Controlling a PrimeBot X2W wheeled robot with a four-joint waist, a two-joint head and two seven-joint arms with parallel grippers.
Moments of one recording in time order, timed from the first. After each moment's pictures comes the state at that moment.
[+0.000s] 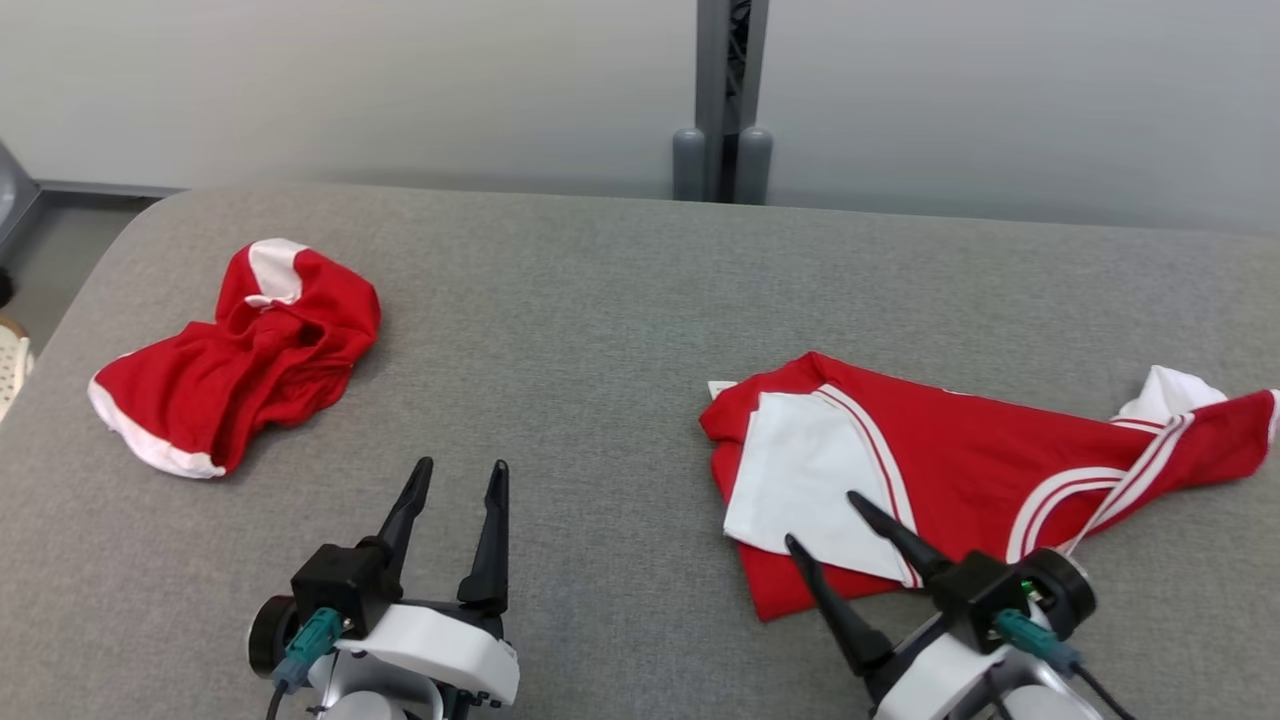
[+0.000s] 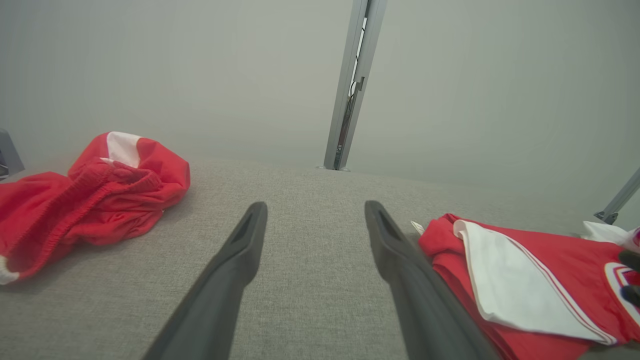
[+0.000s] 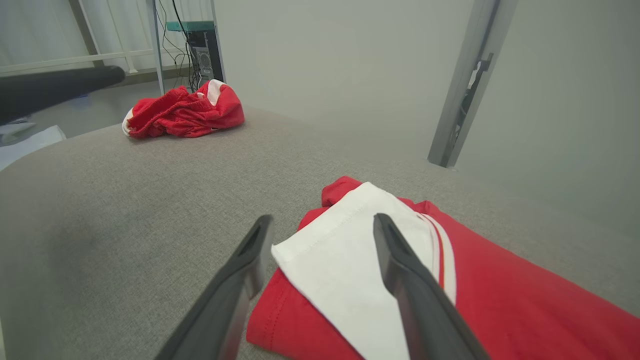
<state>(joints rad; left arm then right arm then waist) -0.12 0.05 -0.27 0.30 -0.34 0.04 -0.26 -0.22 -0.20 0.53 0.36 0.22 0.13 -0.26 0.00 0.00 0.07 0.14</state>
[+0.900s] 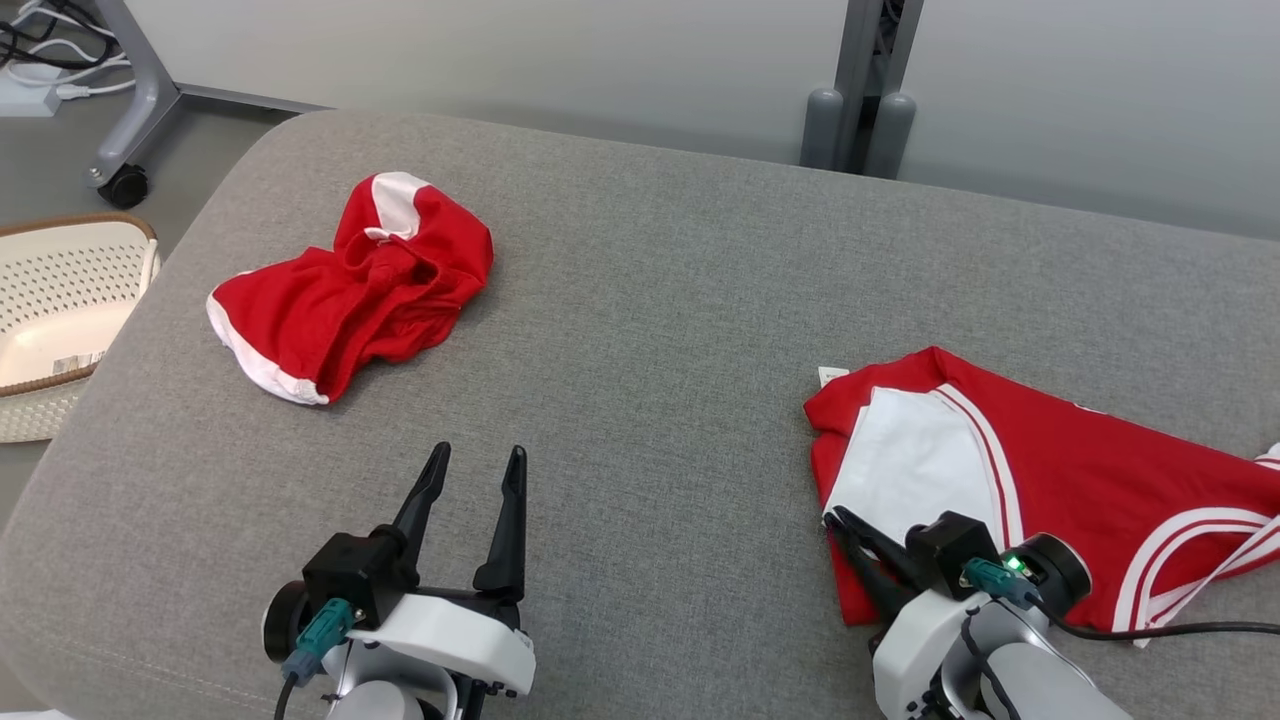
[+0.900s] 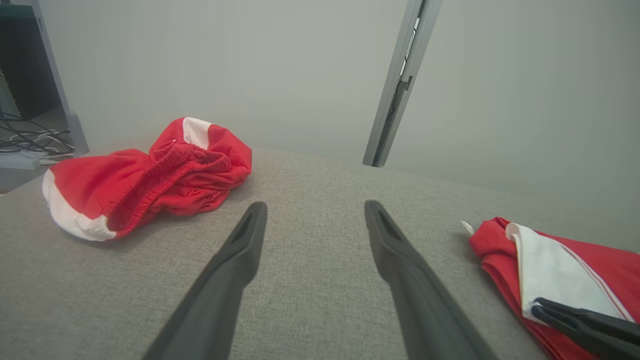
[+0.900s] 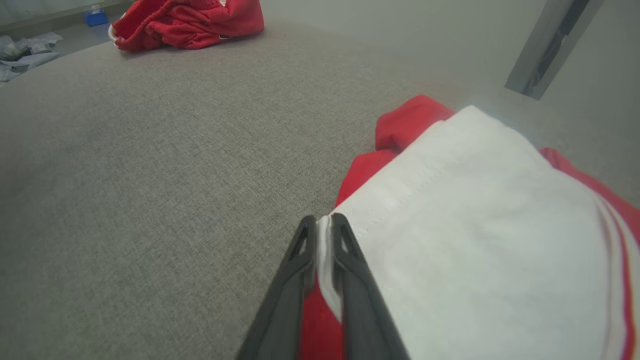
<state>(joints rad) -0.14 0.05 -0.31 0.27 -0.36 0.05 -0.26 -0.40 -0.16 0.62 0.72 0.27 0.13 -0.26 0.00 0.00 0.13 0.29</state>
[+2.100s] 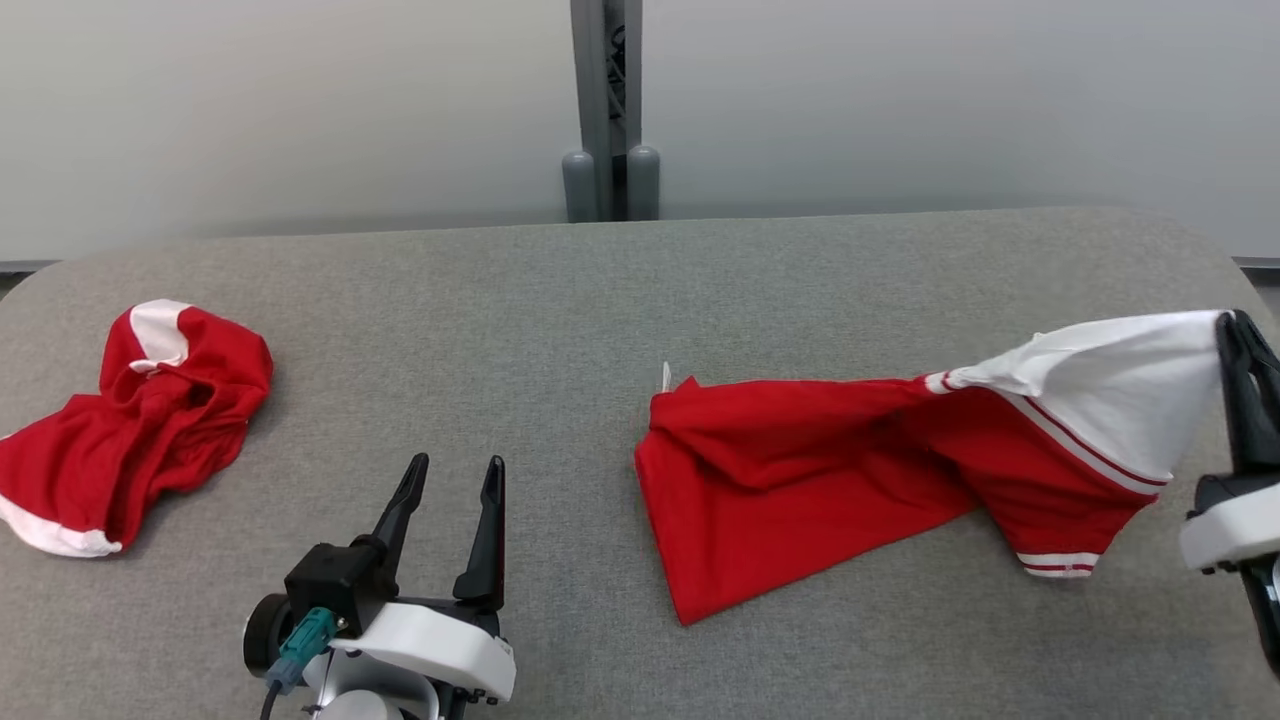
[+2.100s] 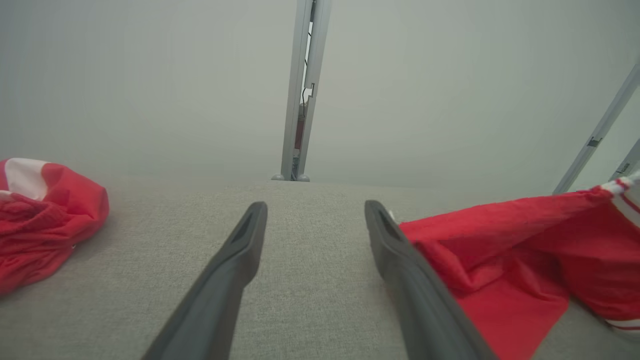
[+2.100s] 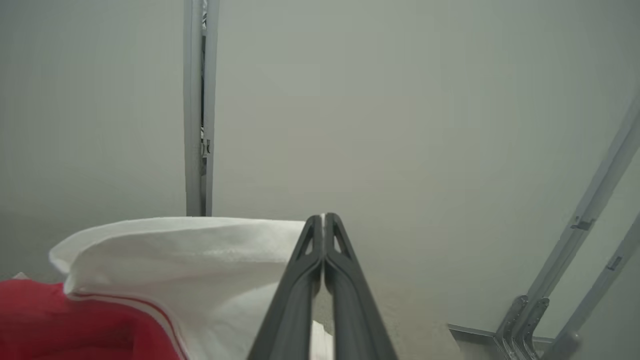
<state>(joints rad) -0.12 0.05 -0.26 0.29 -0.33 0.04 -0.26 -0.28 -0.32 0.00 0.31 0.17 0.13 -0.26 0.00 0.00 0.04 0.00</state>
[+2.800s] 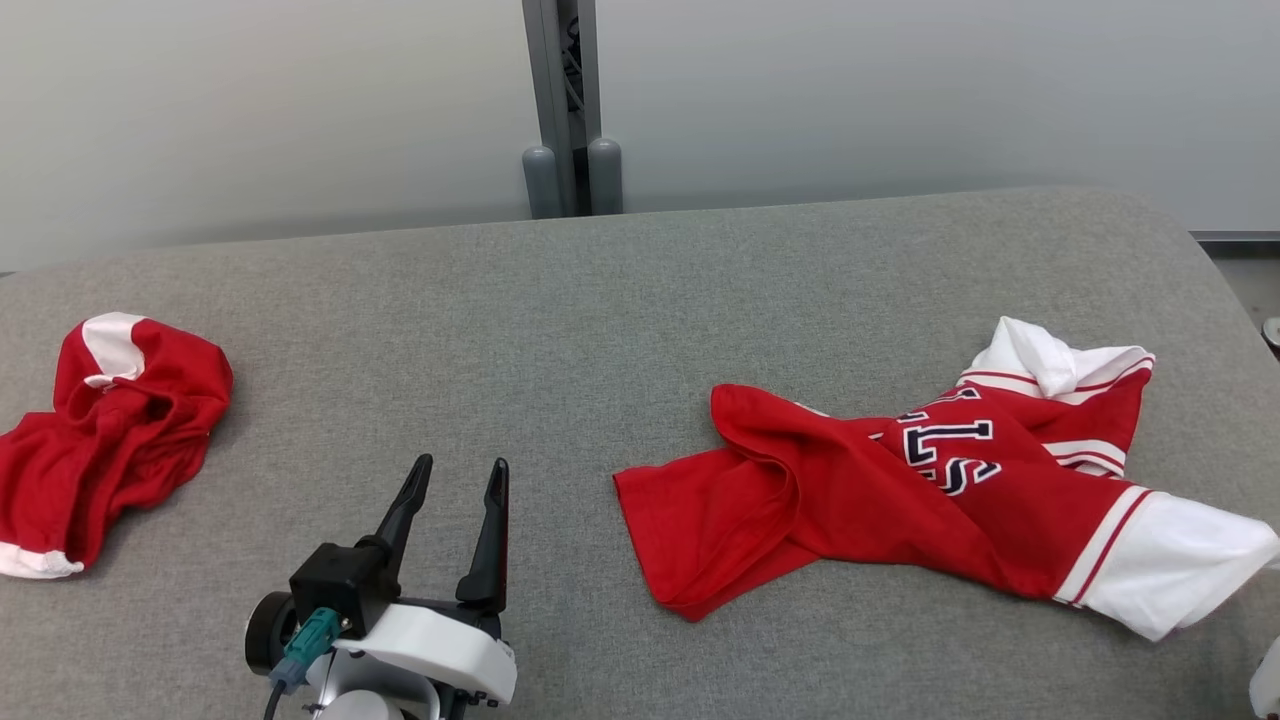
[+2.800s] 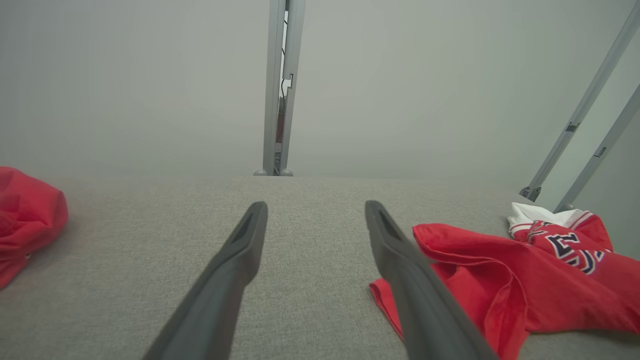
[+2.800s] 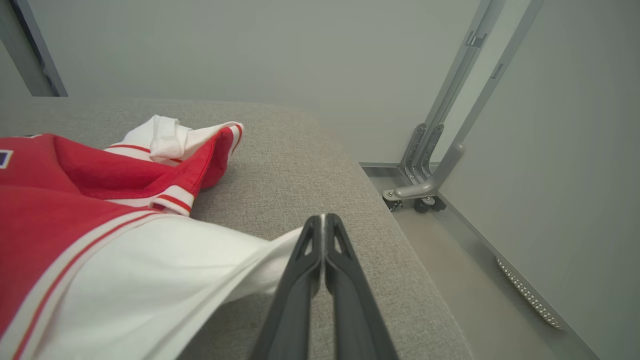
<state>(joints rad) -0.12 0.05 -0.26 0.30 -0.32 0.03 -0.26 -0.18 -0.29 -0.25 0.68 0.08 0.13 -0.26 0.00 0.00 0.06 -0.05</state>
